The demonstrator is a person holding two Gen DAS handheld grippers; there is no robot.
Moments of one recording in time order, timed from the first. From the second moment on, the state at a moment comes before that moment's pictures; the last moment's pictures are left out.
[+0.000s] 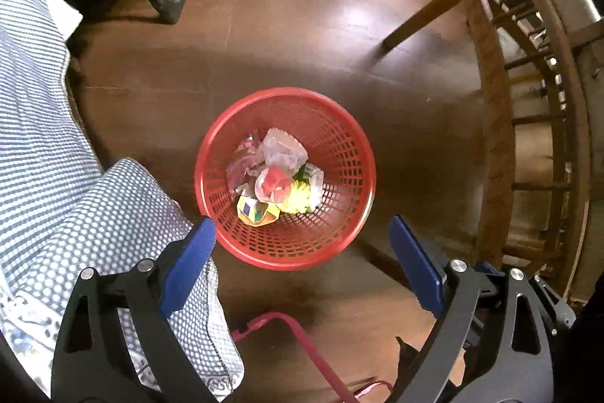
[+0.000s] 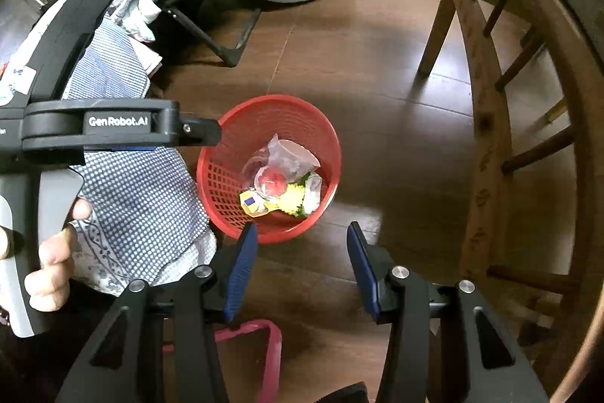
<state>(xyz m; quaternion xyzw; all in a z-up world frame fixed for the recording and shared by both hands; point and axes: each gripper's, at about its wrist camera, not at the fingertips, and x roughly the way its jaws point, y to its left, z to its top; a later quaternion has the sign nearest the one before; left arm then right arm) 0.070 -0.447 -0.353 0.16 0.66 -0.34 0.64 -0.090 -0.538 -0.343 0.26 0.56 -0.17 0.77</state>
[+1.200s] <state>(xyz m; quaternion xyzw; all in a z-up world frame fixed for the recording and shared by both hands) 0.079 -0.174 -0.057 0.04 0.38 -0.21 0.90 0.001 -0.365 -0.124 0.09 0.44 -0.06 0.89</state>
